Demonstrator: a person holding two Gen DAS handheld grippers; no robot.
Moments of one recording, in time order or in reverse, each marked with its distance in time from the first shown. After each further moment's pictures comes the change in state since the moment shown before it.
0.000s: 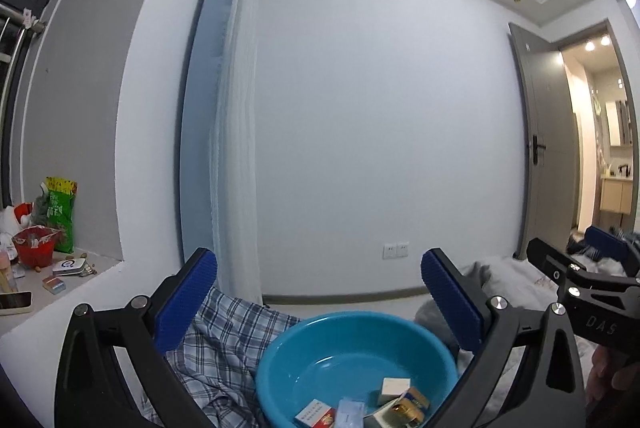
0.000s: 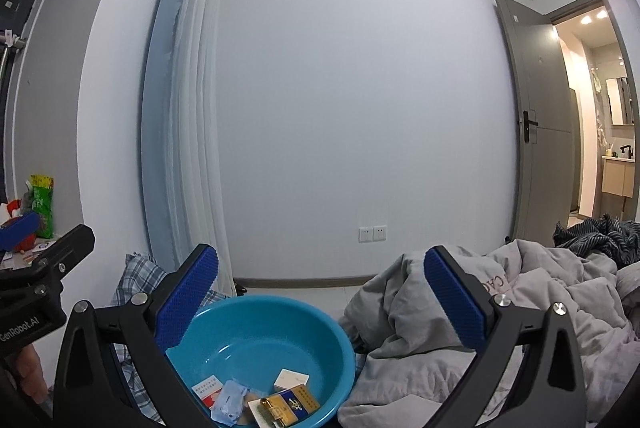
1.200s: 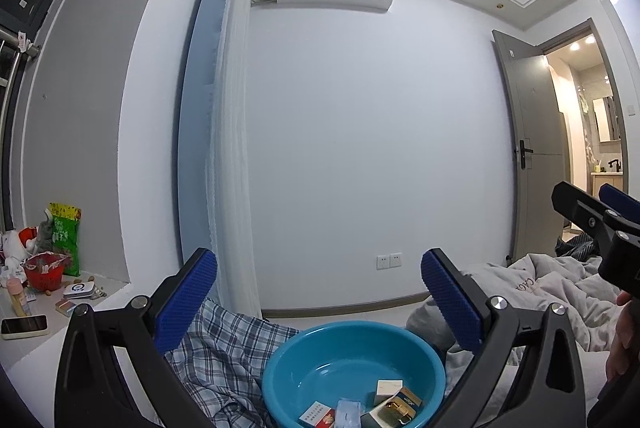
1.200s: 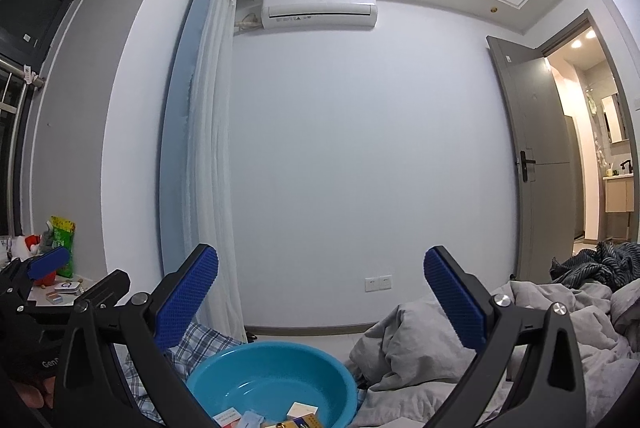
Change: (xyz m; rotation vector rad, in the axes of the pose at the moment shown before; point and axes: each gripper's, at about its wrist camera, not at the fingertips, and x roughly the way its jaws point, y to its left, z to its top) left arm -0.051 -0.005 0.022 0.044 -0.044 -0.035; right arm -0.072 0.001 0.033 0.020 -0.193 0.024
